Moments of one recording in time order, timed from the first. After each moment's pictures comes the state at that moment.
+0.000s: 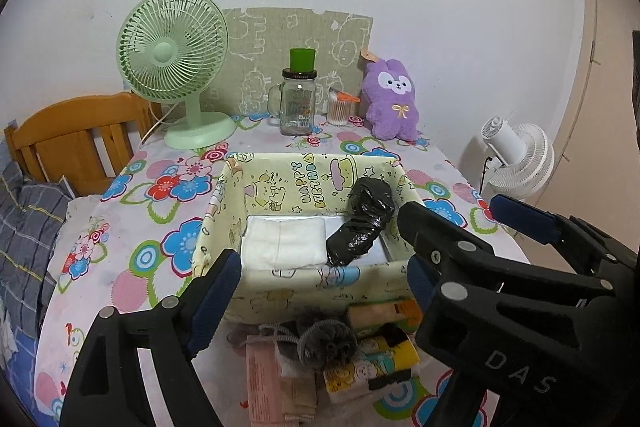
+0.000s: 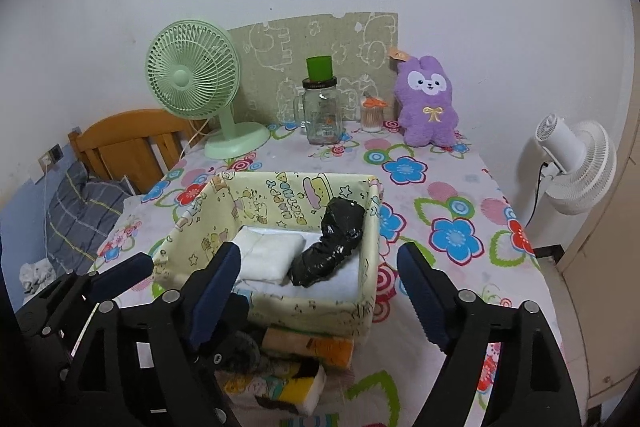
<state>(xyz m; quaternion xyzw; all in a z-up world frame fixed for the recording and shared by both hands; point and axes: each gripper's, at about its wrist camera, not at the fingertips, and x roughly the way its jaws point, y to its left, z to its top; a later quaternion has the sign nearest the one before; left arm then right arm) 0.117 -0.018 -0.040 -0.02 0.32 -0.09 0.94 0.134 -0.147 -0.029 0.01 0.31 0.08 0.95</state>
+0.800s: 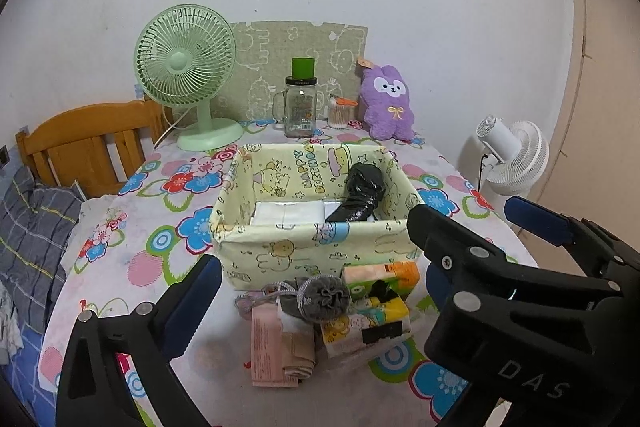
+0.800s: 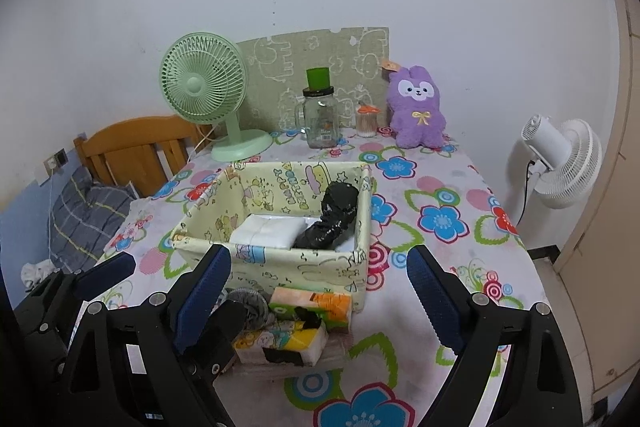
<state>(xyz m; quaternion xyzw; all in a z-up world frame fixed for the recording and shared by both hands) 0.069 -0.018 -0.045 -0.01 0.30 -0.08 0.95 0.077 -0.152 -0.032 0.02 0.28 0.08 0.96</state>
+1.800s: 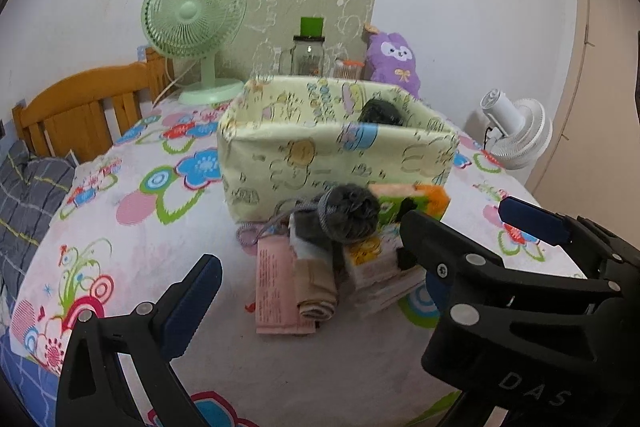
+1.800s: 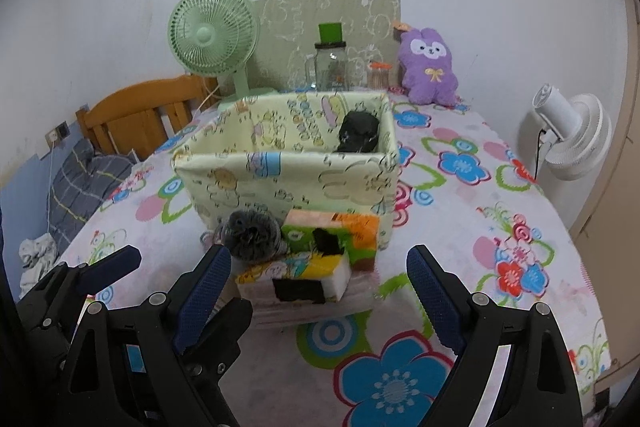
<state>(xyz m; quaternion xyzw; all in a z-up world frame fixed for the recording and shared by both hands) 0.055 0.001 -0.107 -0.02 0.33 -0.09 0.94 0.062 -0.131 -0.097 0.01 0.32 0.09 0.94</state>
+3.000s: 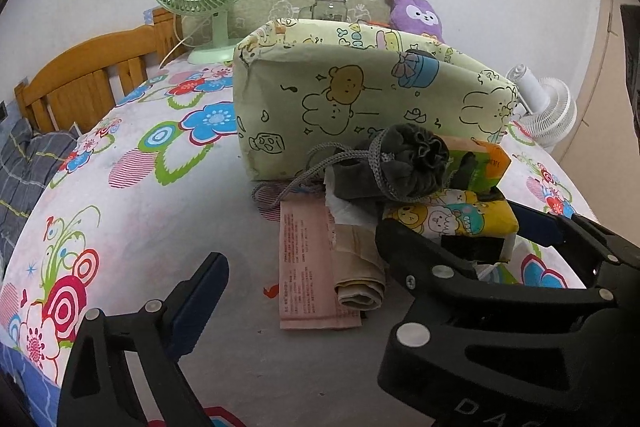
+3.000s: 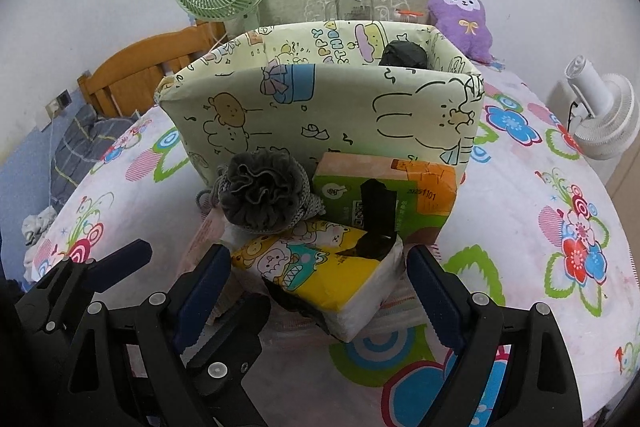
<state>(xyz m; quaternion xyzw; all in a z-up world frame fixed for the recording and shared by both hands) 0.080 0.013 -0.146 -0.01 0.38 -0.07 0.92 0.099 -0.105 -0.145 0.00 0.39 0.11 0.92</state>
